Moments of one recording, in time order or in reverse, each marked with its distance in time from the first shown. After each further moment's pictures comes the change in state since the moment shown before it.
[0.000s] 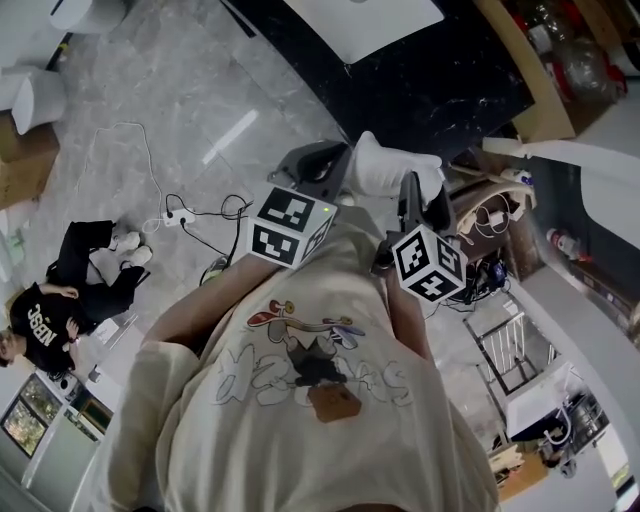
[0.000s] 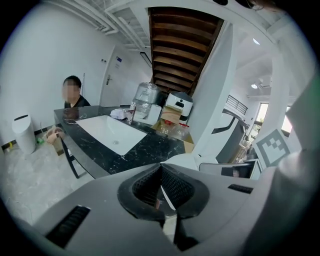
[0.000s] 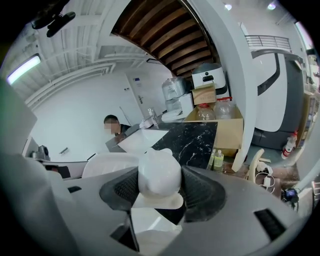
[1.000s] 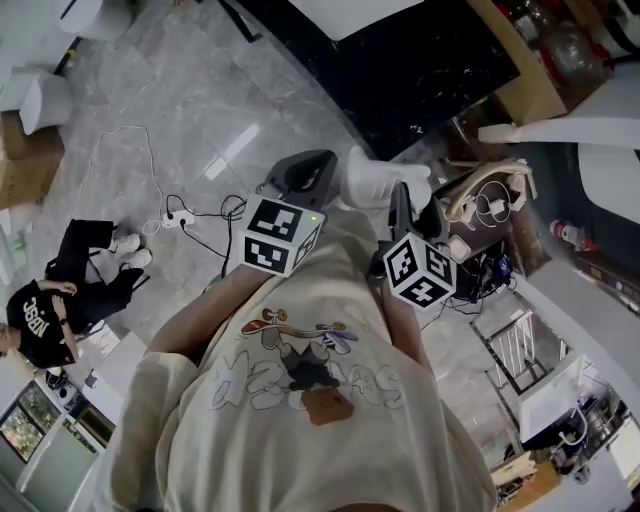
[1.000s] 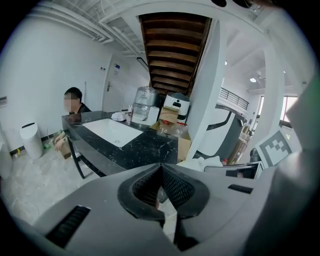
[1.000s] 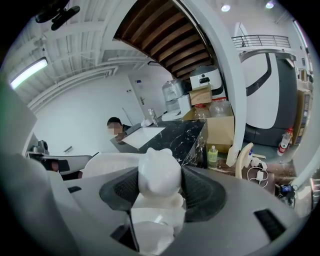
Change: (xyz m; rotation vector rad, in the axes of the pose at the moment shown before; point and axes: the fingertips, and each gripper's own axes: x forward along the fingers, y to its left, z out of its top) left arm -0.066 -0.075 -0.061 0.053 -0.030 0.056; right arm -0.099 -0.037 -0.064 -0.010 -0.009 0.025
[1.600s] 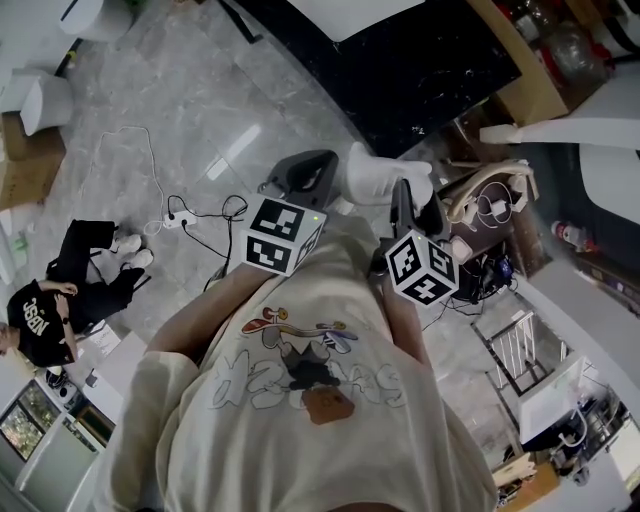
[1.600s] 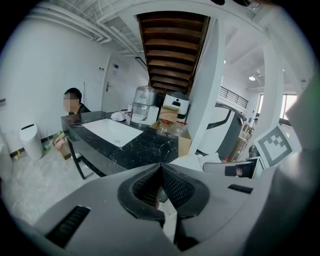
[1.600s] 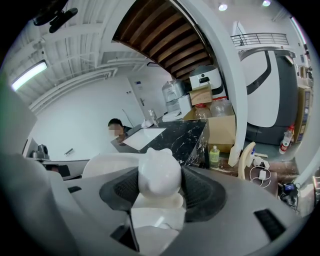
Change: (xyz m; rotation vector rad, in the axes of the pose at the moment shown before) left arm 0.005 0.002 -0.001 0.018 0.003 0.000; right arm 0.009 0.002 0.006 0.018 -0.012 0.015
